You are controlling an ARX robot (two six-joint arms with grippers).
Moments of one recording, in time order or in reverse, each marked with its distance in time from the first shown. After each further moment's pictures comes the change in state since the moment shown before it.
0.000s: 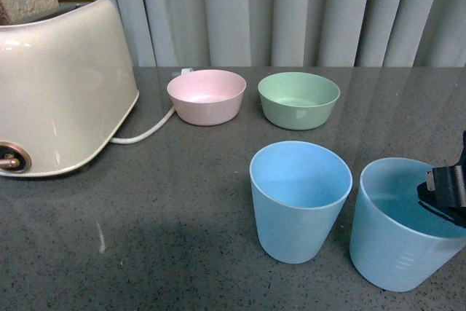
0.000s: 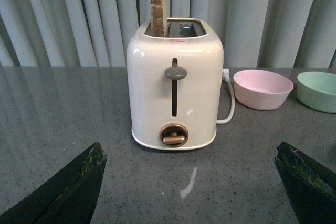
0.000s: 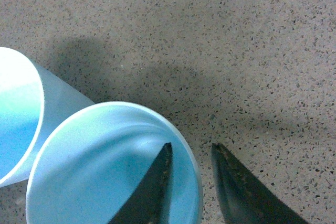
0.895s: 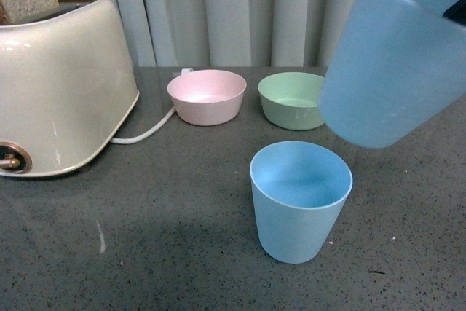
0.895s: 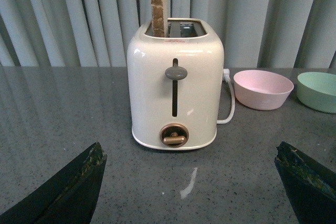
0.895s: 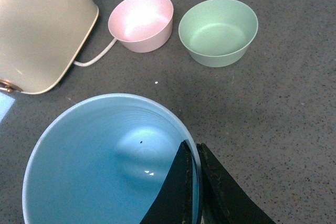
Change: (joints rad) left arm 0.000 0.000 0.000 0.000 0.000 0.000; right arm 0.066 -0.158 0.222 -0.148 -0.032 -0.038
